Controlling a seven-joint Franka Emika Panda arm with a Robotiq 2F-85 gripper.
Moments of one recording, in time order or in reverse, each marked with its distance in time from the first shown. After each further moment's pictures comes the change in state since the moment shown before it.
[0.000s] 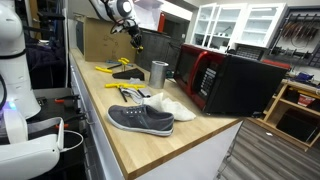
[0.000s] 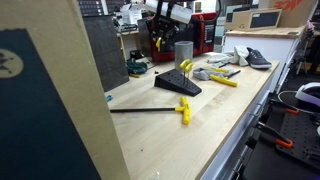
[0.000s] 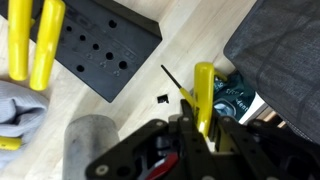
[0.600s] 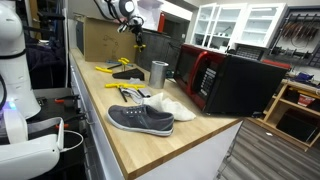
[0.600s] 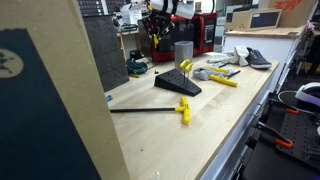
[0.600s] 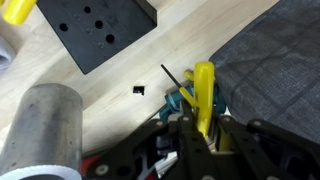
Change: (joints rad) arm 0.000 0.032 -0.006 0.064 0.111 0.000 -0.406
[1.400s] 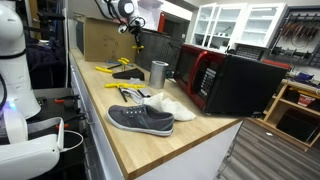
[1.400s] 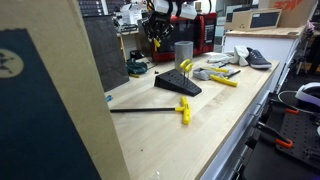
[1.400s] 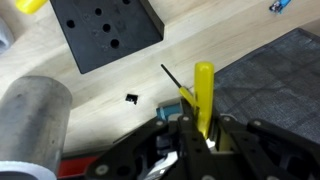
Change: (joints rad) arm 0.021 0.012 -0.004 0.010 0.097 -0.038 -0.252
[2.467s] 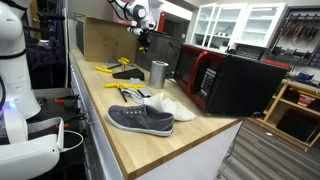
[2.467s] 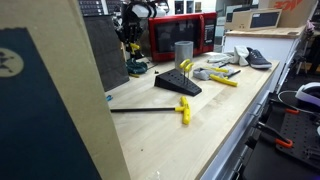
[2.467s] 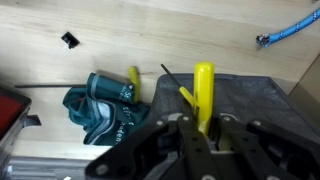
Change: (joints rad) arm -0.017 0.359 0.082 0.532 0.046 -0.289 -0.602
